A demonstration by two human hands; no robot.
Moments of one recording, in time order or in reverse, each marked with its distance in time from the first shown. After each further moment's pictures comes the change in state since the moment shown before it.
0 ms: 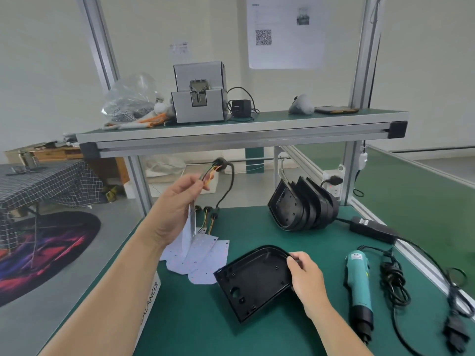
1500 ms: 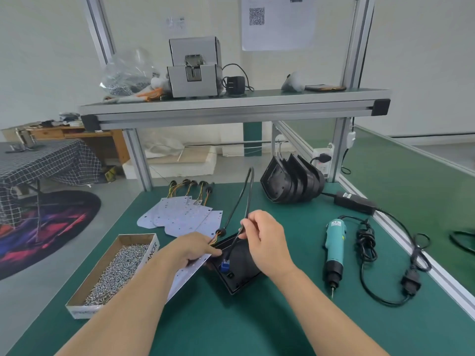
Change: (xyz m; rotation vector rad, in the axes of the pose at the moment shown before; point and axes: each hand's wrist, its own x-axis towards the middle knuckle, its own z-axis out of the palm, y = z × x) left_hand -0.077 -0.093 0.032 0.633 -0.180 -0.928; right_hand -0.081 -0.065 0.010 -0.192 -0.168 -0.607
